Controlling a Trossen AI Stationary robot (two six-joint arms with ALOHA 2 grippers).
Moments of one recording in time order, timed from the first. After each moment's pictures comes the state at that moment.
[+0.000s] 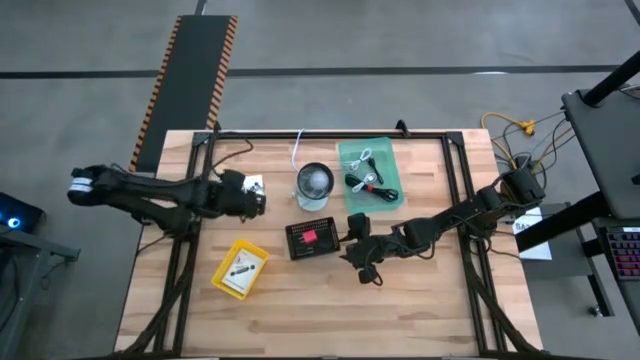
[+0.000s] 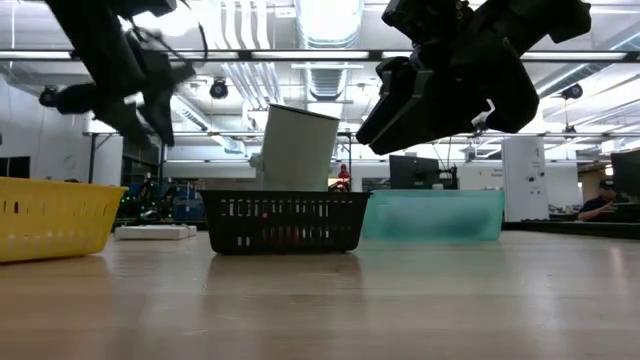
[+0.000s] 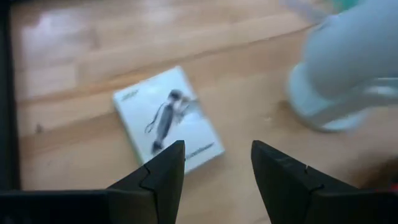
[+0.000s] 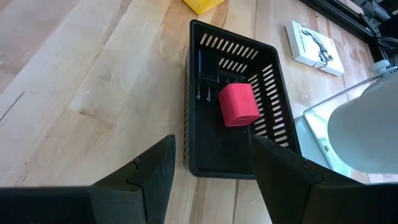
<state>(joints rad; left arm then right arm) -0.07 1.06 0.78 -0.93 -0.62 -1.27 0.31 1.64 0.88 0.04 0.34 -0.19</state>
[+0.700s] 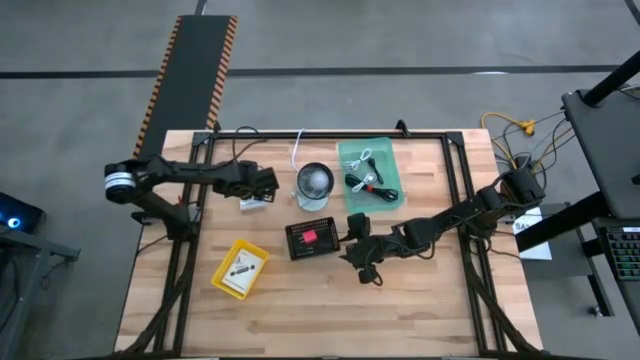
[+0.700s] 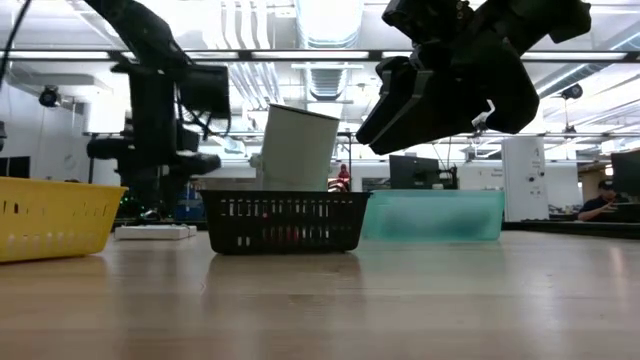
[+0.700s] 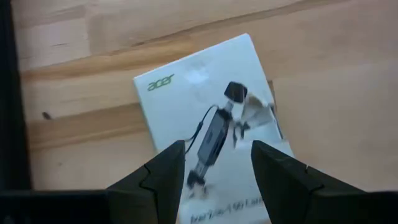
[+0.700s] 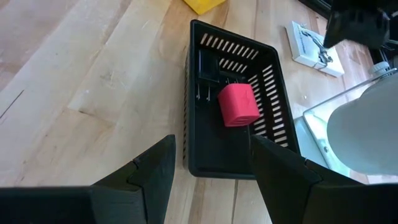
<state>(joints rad) 0.33 1.42 0.78 -0.80 -0.39 -1.06 0.31 1.64 0.88 0.04 0.34 -0.19</state>
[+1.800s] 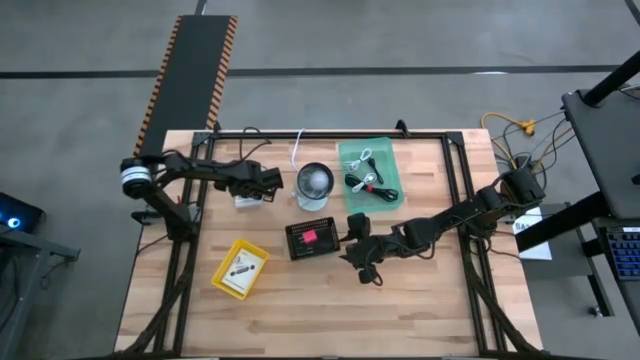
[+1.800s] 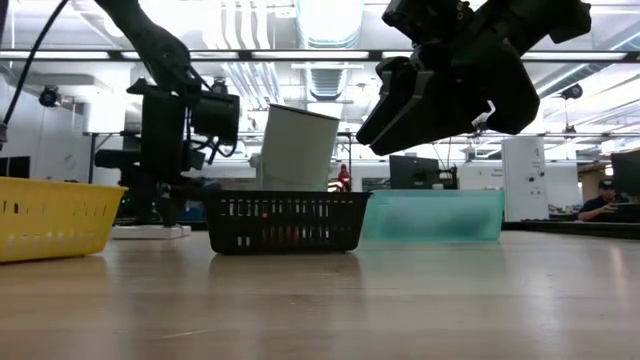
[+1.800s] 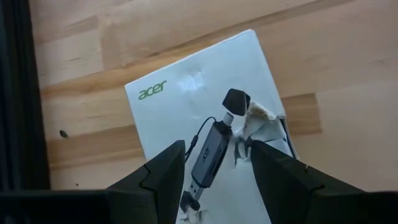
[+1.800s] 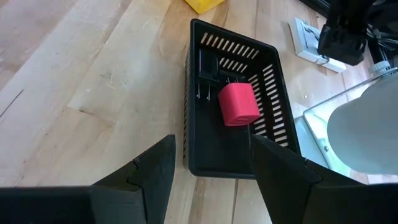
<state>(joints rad) 0.37 1.57 0.81 -0.80 -0.45 -1.01 0.31 1.64 0.87 0.04 0.34 -0.19</state>
